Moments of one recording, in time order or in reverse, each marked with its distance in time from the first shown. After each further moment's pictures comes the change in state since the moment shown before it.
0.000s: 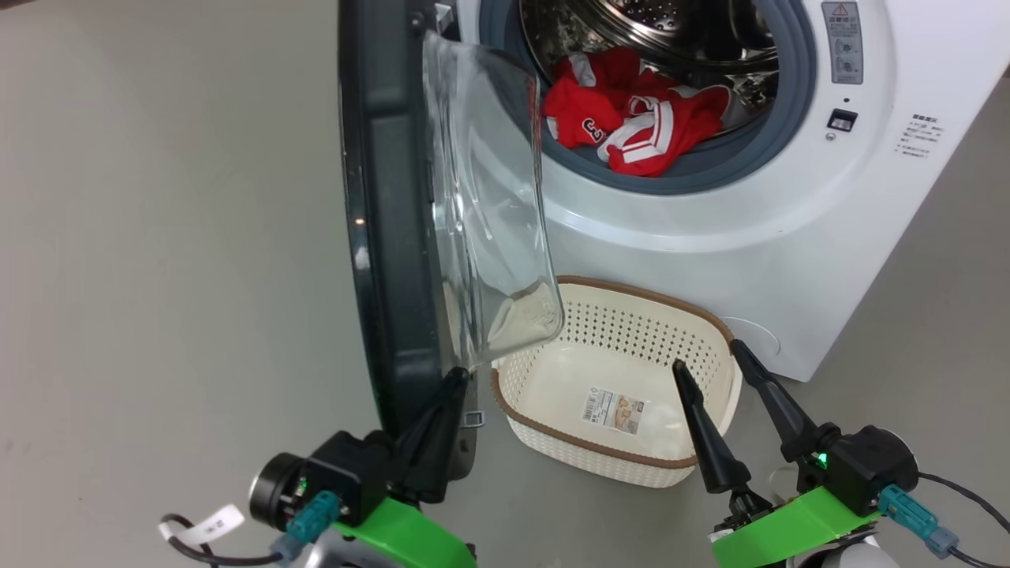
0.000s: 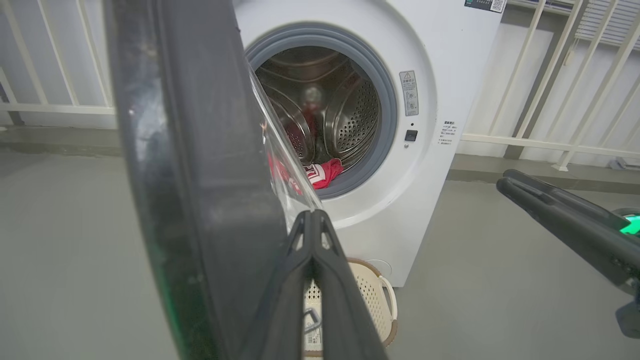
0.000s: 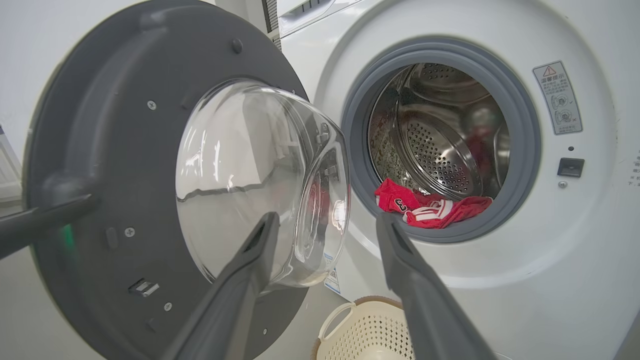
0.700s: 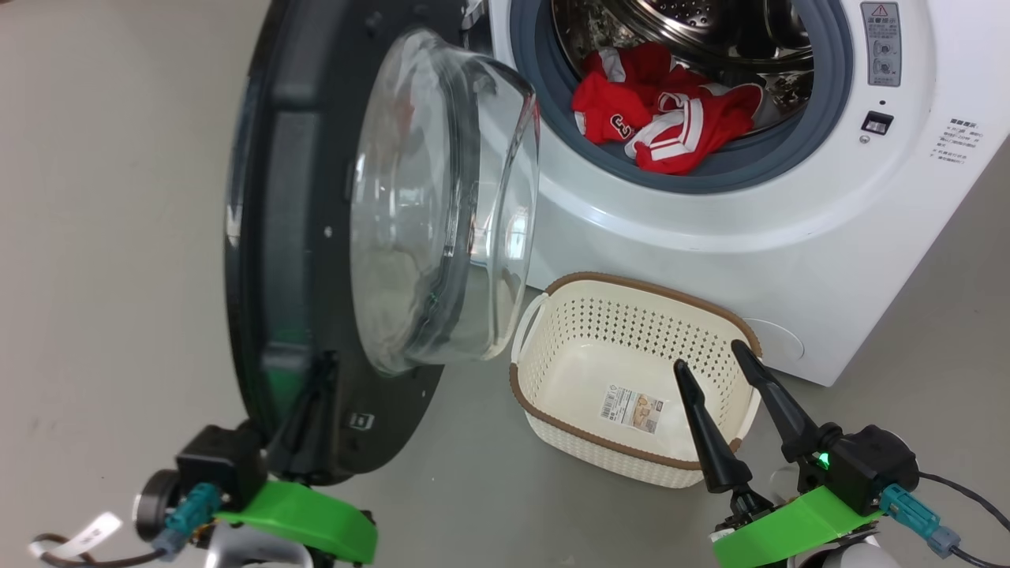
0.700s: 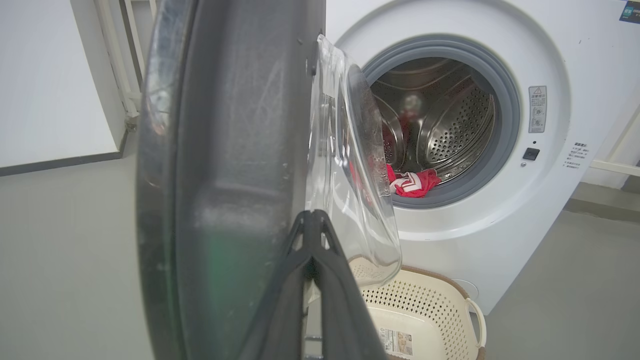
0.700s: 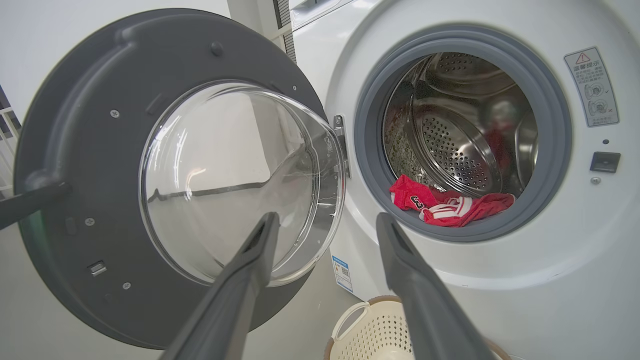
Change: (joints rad) left arm 0.025 0.080 0.158 -0.009 -0.063 0.081 -0.013; right arm 0.000 0.000 -0.001 0.003 0.007 0.000 0.000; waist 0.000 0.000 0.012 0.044
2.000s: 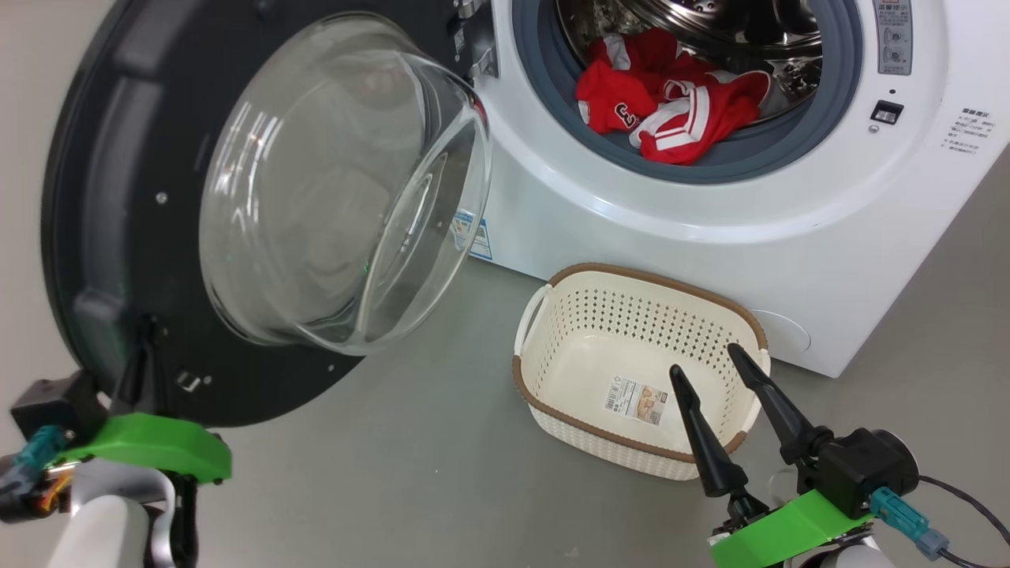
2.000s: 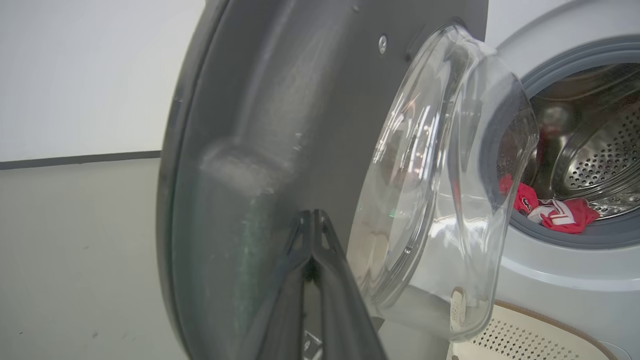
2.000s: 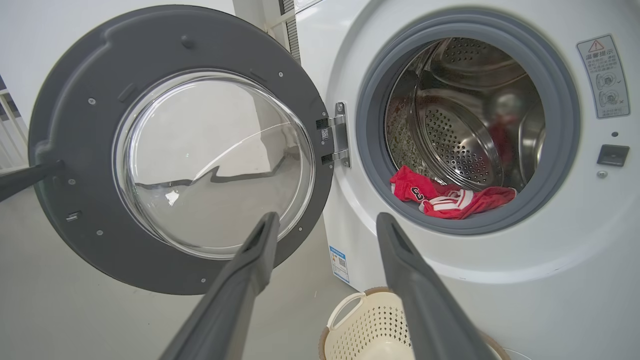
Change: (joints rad) left arm -0.222 0.077 0.188 0.463 -0.091 -0.038 -0.179; right arm 0.000 0.000 0.002 0.010 -0.046 0.000 0.000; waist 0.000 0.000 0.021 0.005
